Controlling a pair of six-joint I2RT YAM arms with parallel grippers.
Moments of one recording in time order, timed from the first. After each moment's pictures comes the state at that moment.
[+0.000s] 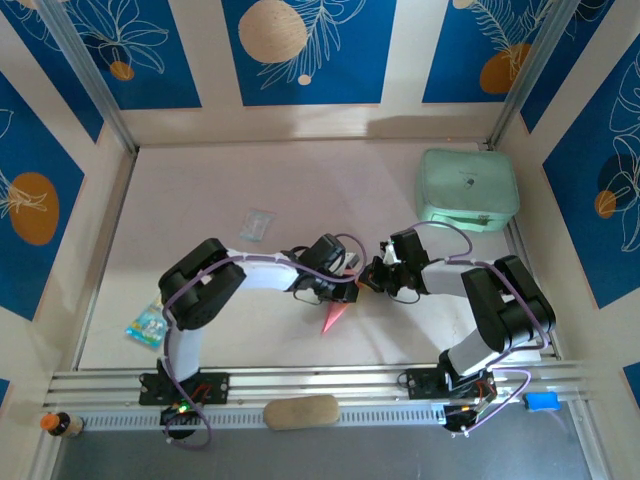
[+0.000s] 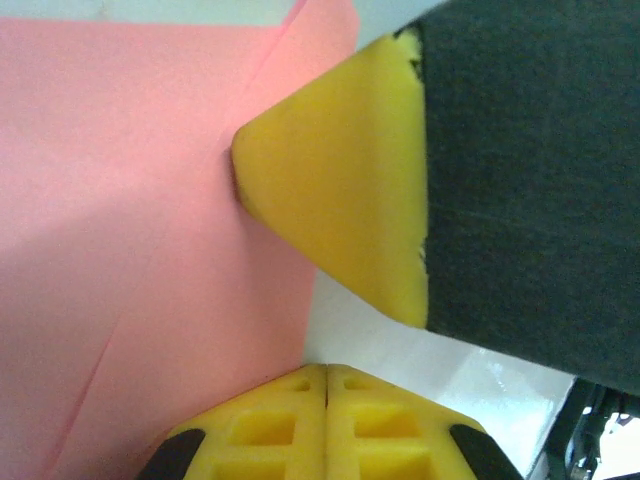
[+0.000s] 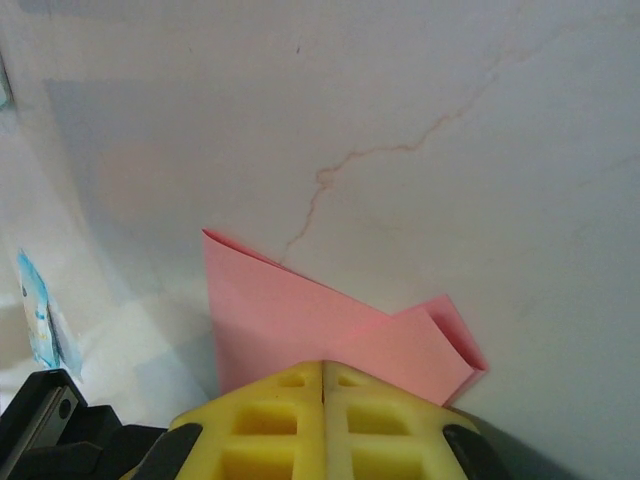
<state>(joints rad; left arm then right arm) -0.91 1.96 1.08 -0.07 0.48 -0.67 0.35 1.55 0.53 0.03 -0.53 0.81</state>
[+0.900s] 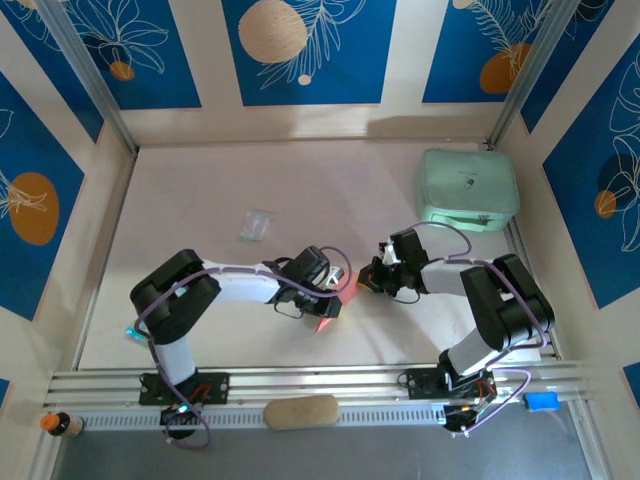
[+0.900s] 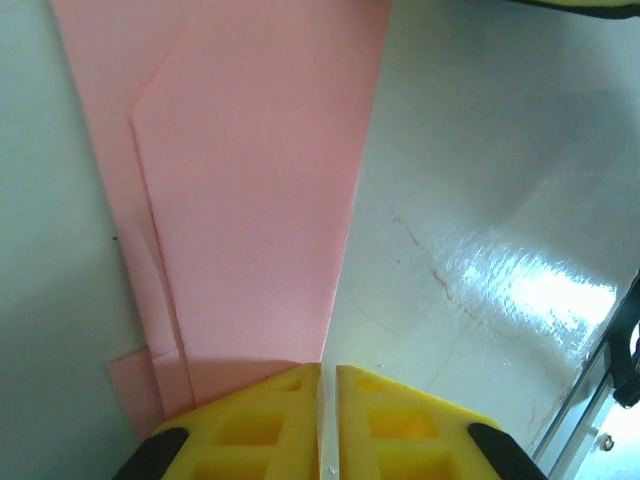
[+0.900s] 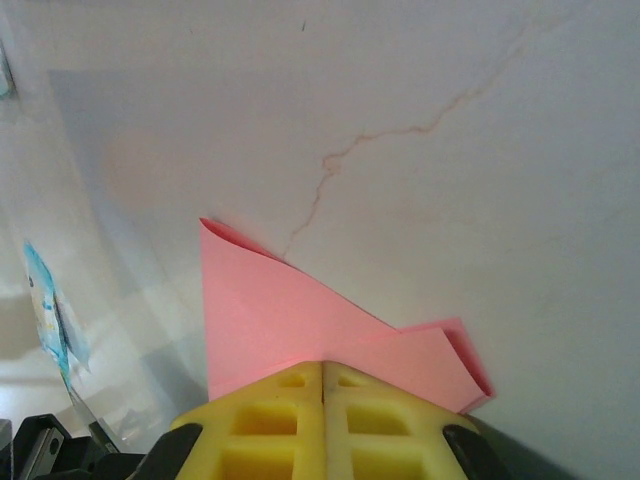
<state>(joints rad) -0.92 1.79 0.89 -0.14 0.46 -0.59 0.35 1.56 0.53 0.03 -0.56 0.81</state>
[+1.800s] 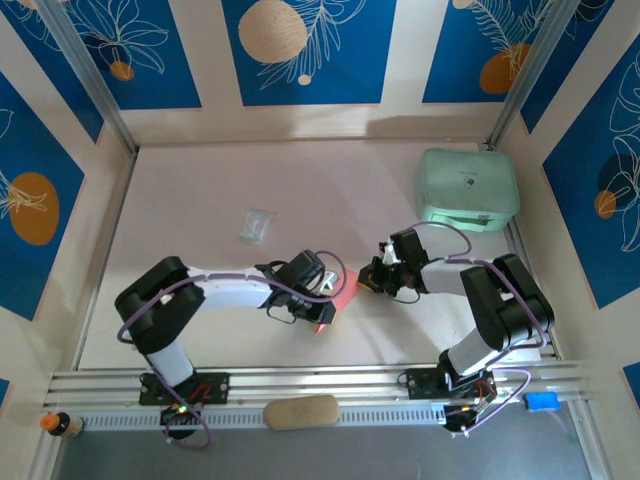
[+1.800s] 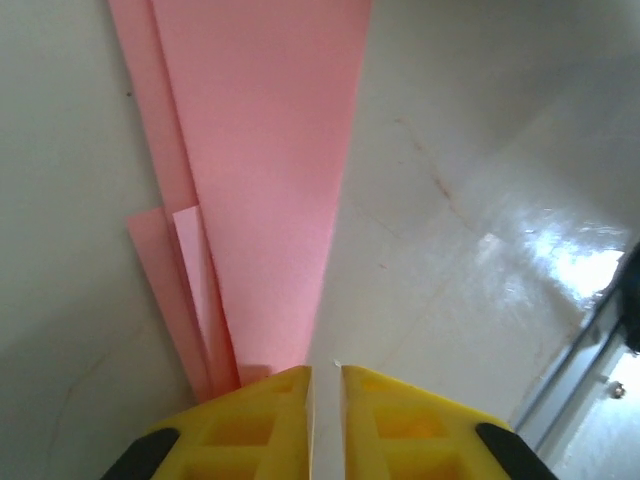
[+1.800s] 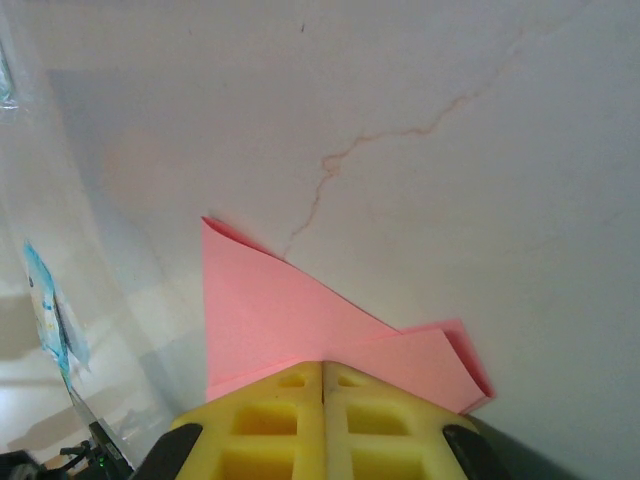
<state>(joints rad) -0.94 1.71 0.84 -0.21 0.43 -0.57 0.35 1.56 0.53 0.03 -0.56 0.81</state>
